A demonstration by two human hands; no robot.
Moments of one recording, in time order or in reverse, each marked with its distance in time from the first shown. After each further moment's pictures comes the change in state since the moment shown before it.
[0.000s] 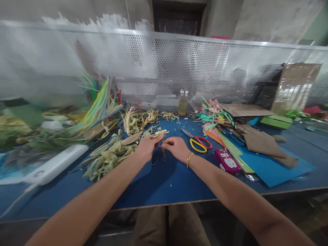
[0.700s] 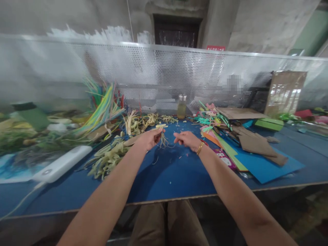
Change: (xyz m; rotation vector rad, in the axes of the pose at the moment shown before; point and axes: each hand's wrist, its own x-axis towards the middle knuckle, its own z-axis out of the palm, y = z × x) left_hand 0.032 0.023 -0.002 -0.011 -0.052 -0.129; right_hand 0.003 -0.017 -0.059 -0.060 -0.024 0.182
